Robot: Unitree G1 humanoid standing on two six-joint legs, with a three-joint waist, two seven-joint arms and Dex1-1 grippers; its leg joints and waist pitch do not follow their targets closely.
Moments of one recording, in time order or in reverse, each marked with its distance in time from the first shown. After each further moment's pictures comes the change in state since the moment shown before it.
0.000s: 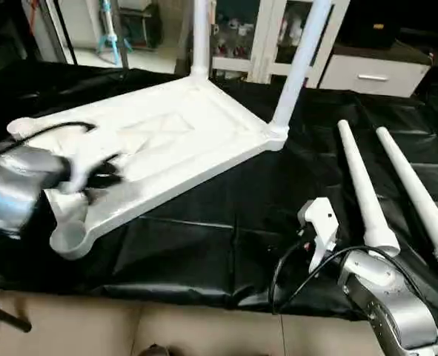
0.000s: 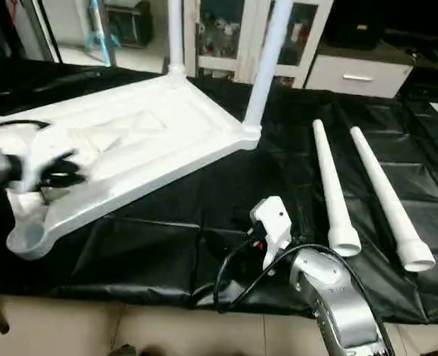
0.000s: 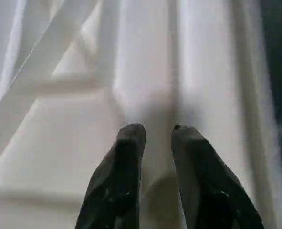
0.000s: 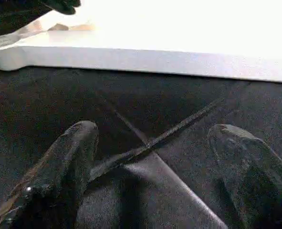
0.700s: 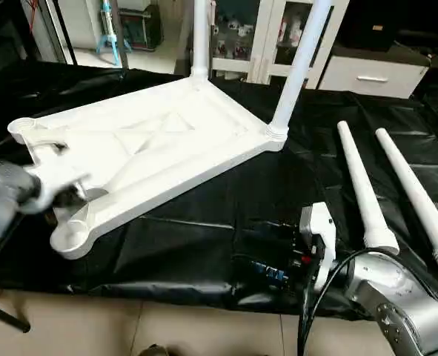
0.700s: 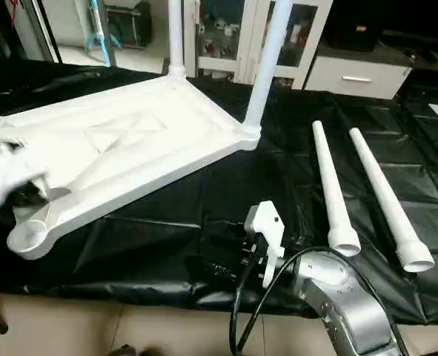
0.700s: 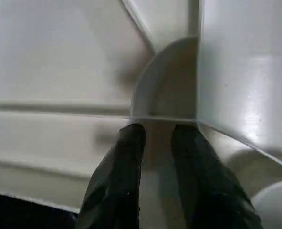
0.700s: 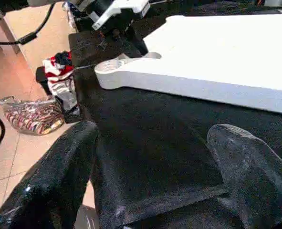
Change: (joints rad) left arm 0.052 0.035 -0.073 0.052 0.092 0.034 -0.026; right arm 0.010 -0.075 0.029 -0.157 0.169 0.085 0.205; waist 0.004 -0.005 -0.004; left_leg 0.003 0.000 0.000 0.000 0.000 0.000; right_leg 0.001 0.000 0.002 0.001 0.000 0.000
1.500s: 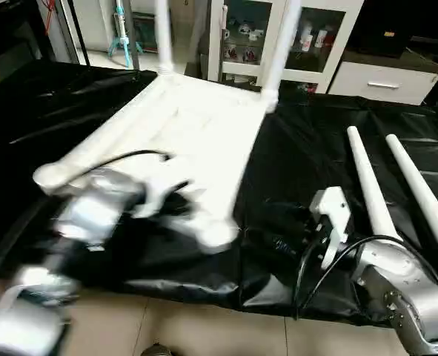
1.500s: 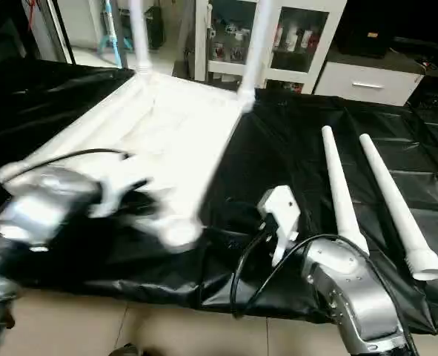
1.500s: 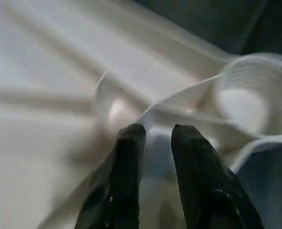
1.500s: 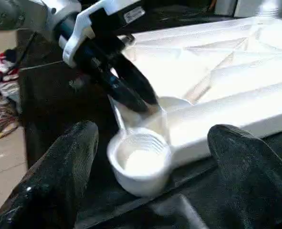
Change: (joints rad) left arm -0.085 -0.496 -0.036 -0.076 -0.141 0.001 0.025; right arm -0.044 -0.001 -0.076 0.065 -0.044 -0.027 -0.118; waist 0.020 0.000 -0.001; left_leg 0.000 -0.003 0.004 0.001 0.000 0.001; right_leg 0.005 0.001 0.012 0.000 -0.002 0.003
